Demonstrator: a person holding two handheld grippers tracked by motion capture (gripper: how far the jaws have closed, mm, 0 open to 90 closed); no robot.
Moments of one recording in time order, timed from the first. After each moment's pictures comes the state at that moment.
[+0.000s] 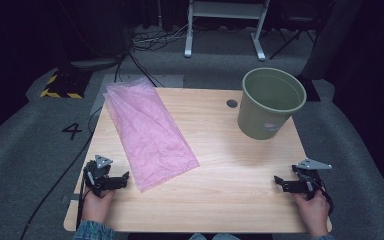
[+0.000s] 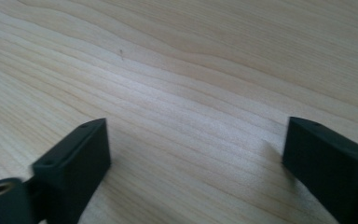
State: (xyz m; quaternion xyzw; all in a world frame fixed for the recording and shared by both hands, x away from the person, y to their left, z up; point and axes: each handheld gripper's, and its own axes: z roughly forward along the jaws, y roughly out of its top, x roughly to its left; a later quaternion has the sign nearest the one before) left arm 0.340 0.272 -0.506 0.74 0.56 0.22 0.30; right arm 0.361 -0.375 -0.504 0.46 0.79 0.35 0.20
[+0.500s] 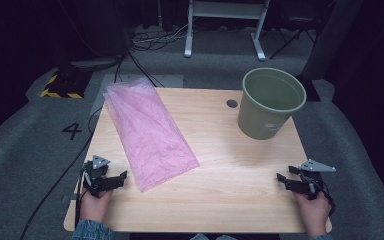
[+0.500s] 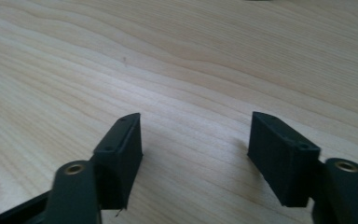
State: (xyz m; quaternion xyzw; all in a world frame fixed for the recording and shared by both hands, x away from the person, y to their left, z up) left arm 0.334 0.278 -0.497 0.73 0.55 0.21 0.34; right arm 0.356 -0.378 -0.502 0.45 0.79 0.36 0.21
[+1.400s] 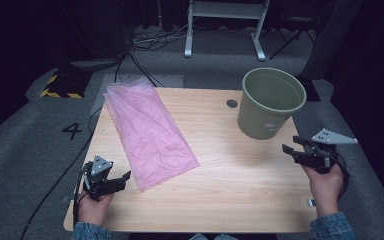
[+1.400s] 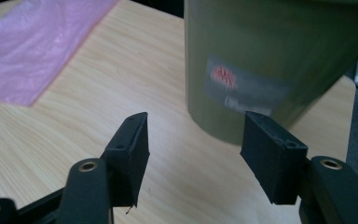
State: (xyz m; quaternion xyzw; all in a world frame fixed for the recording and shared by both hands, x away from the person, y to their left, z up) left arm 0.314 0.263 -0.469 0.76 0.49 0.22 0.38; right arm 0.385 -0.362 -0.379 0.38 0.78 0.44 0.24
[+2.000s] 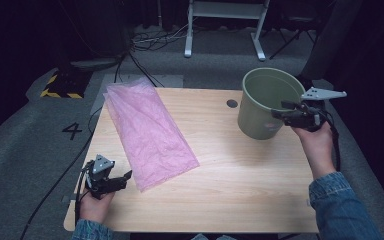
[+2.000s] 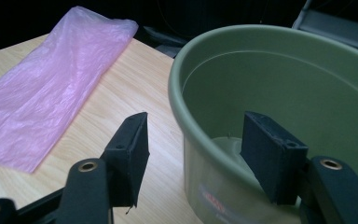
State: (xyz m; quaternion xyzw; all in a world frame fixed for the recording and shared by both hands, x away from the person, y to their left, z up) left arm 0.324 0.263 -0.478 0.76 0.49 0.21 0.38; right arm 0.464 -0.321 -0.315 0.35 0.79 0.44 0.23
